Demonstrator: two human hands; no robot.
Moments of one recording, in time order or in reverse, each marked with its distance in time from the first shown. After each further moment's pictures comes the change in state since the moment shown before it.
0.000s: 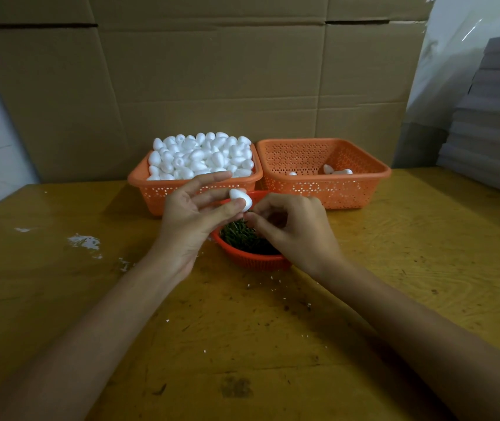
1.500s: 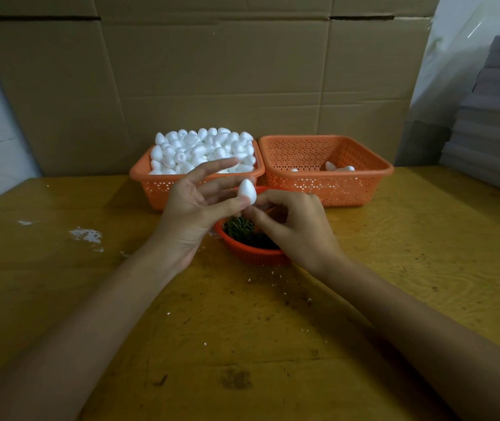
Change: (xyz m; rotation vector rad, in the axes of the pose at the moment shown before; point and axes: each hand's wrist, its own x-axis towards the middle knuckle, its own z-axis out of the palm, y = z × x) left_hand 0.003 0.003 -0.005 0.029 -0.166 0.071; right_hand -0.002 -0.006 0.001 0.101 -0.009 -0.016
